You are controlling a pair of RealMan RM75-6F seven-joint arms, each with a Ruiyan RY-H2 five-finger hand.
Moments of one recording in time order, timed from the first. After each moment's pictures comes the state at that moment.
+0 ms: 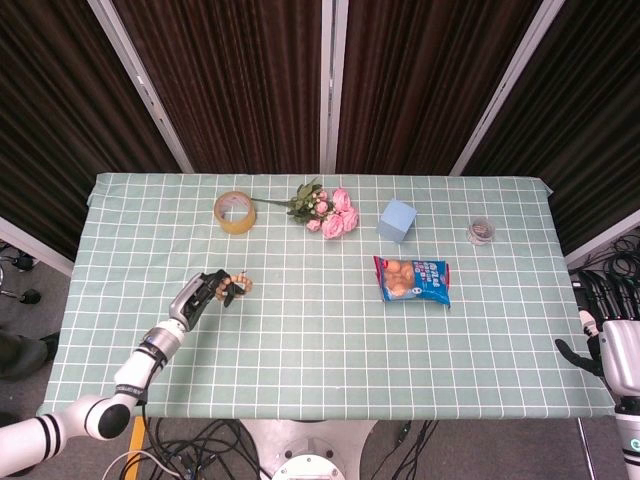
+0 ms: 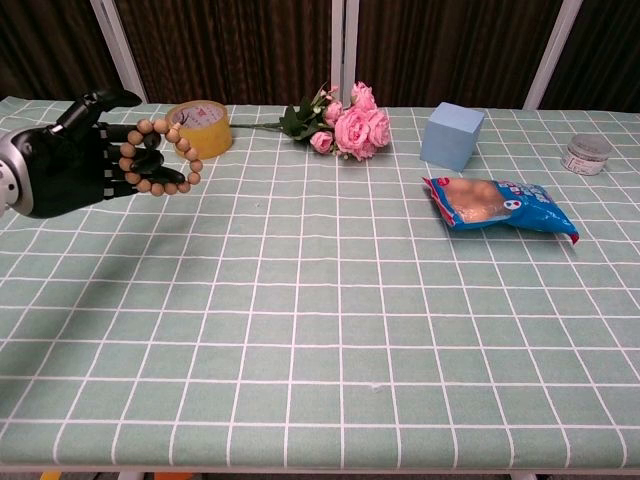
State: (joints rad) left arm -0.53 -1.47 -0.30 -1.55 1.18 0.70 -1.07; right arm 0.07 -1.04 0.11 -1.63 -1.50 1.53 0.05
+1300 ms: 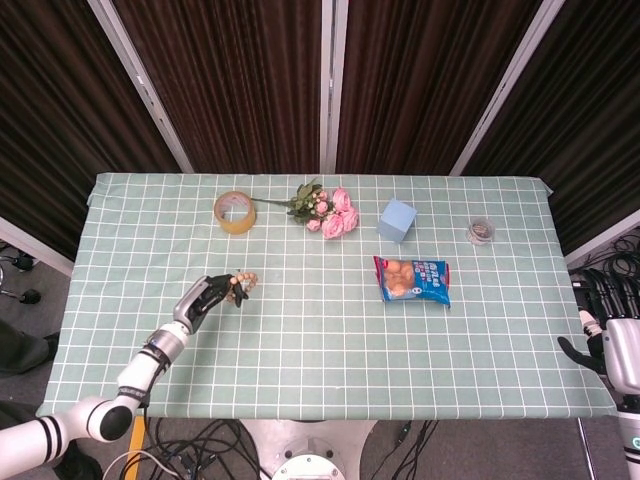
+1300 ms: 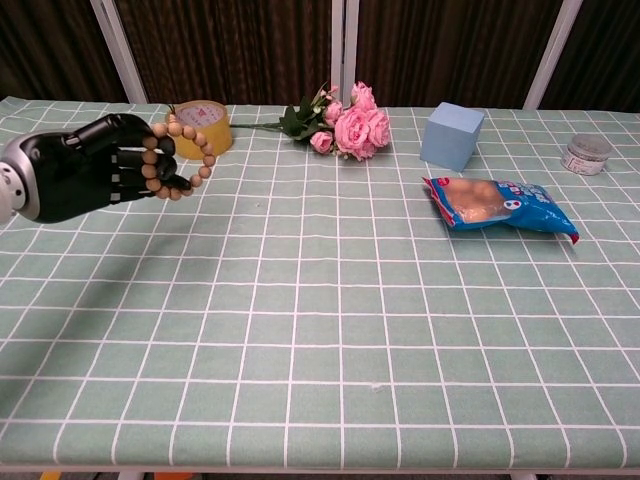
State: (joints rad) left arm -0.52 -1.48 -0.31 -1.56 1.20 0.68 -1.04; right arm 0.07 -1.04 0.11 -1.62 -1.49 1.54 0.07
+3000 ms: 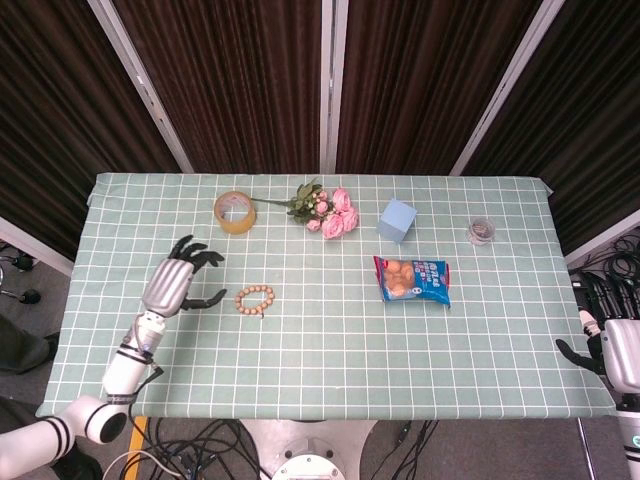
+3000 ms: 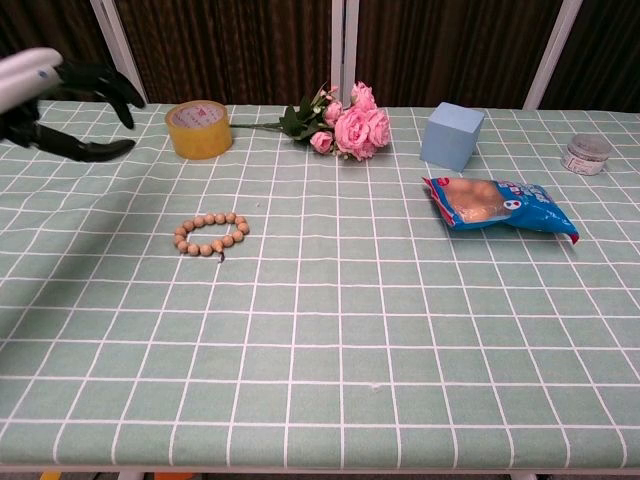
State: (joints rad) left arm -0.50 -1.54 -0.22 -1.31 1.44 1.18 -0.13; right arm 0.08 -1.05 0.10 -1.58 -1.48 1.49 0.14
